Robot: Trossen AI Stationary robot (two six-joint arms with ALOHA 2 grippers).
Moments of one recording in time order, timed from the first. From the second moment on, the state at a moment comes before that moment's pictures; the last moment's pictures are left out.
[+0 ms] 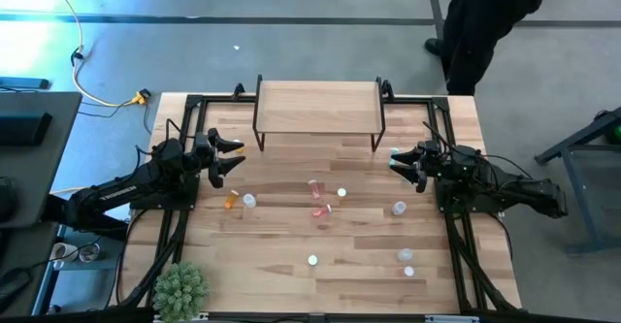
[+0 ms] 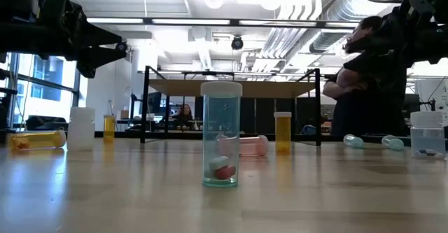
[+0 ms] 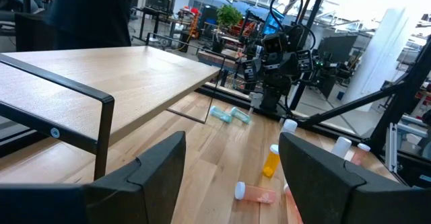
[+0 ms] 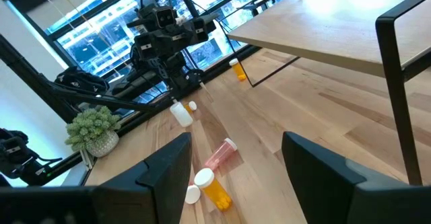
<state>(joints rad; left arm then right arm) 0.55 0.07 0.01 0.07 0.20 -0.27 -0.24 0.01 0.07 -0.14 -0.06 0.49</state>
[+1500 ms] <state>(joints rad) 0.55 0.07 0.01 0.07 0.20 -0.42 -0.24 0.12 0.23 0.16 0.10 0.65</state>
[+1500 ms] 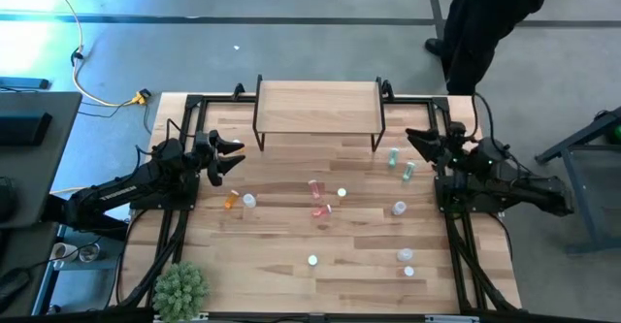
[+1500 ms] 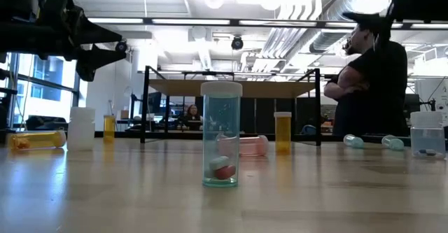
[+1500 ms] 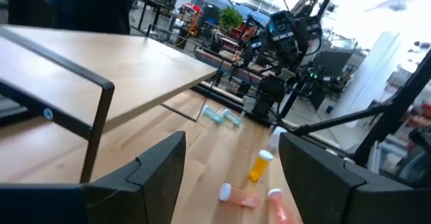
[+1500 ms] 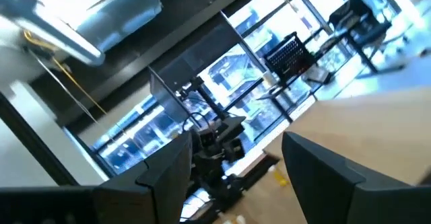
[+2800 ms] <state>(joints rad) 0.55 0.07 0.01 0.07 0.20 -0.65 -0.07 0.99 0.79 -0.32 -0.15 0.05</state>
